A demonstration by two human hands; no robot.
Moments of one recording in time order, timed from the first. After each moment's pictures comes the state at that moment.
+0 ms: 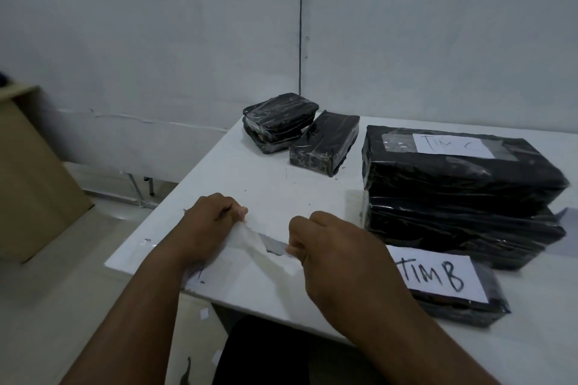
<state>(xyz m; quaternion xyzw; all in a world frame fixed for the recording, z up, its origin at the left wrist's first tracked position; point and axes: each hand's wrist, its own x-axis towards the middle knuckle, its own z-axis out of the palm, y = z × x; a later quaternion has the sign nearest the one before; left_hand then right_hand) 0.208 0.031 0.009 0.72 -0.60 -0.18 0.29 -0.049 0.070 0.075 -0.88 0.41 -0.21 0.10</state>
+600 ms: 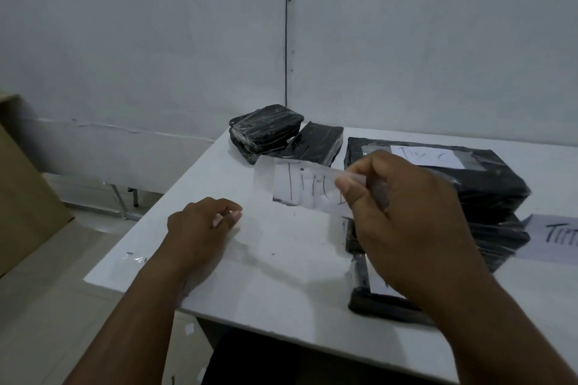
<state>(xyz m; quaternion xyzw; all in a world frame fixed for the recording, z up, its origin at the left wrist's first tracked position) 0.191 0.027 0.013 0.75 -0.59 -0.10 0.26 -0.103 0.052 0.129 -0.76 0.46 -0.43 0.13</state>
